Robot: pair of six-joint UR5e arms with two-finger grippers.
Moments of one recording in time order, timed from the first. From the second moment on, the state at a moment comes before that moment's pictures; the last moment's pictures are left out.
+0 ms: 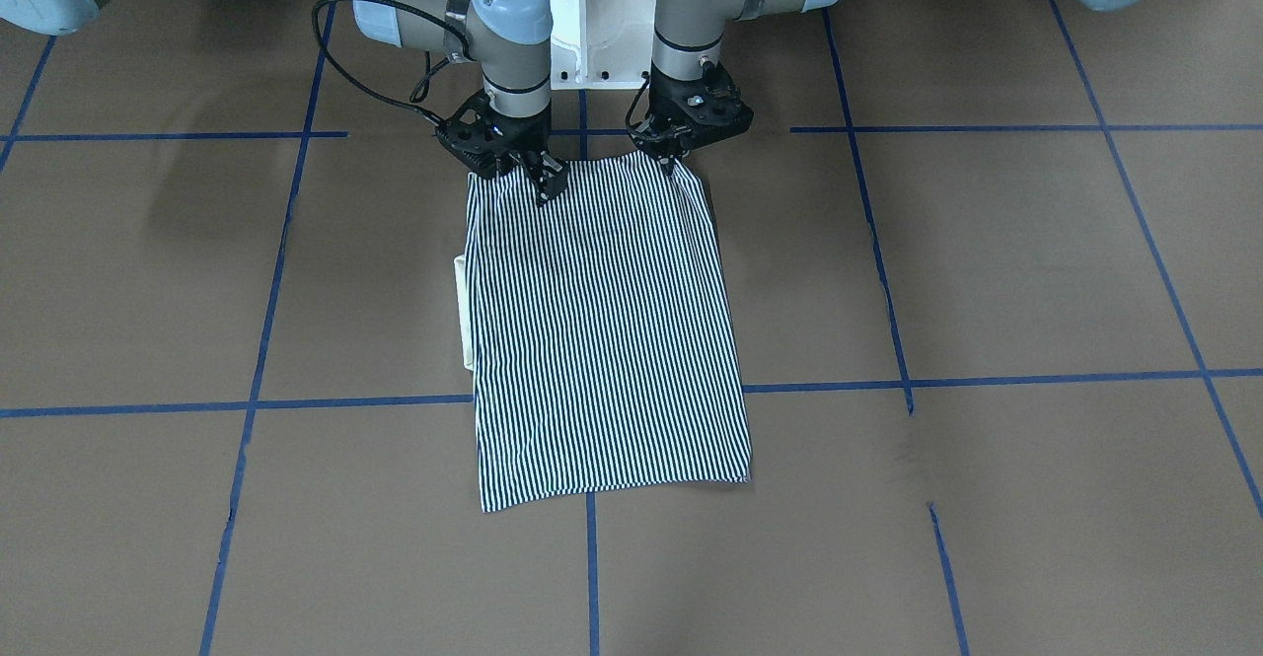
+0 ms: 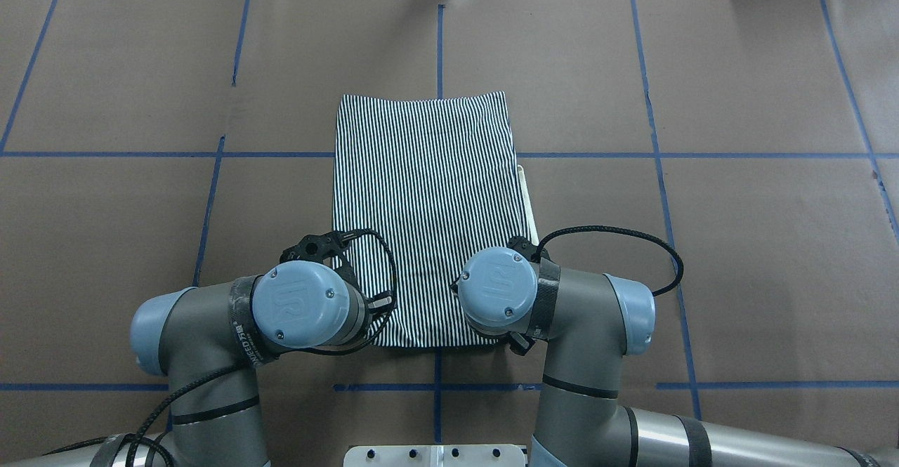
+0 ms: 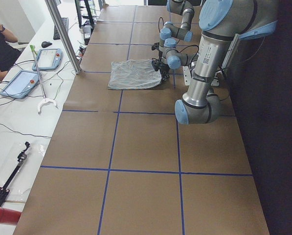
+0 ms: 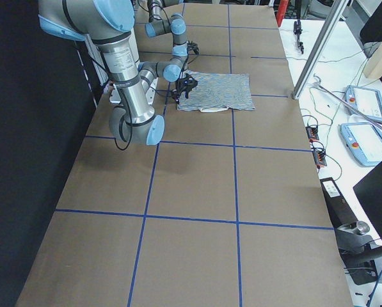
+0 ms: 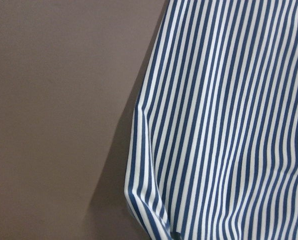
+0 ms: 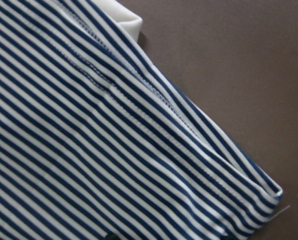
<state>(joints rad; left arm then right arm) -0.29 -2.09 -1.88 -1.56 -1.67 -1.76 0.29 -0.97 1.72 -1.62 1.73 2.13</state>
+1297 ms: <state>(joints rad) -0.28 -2.07 -1.94 -1.56 -1.68 -1.76 0.29 -0.98 1.82 -1.63 1.74 2.12</state>
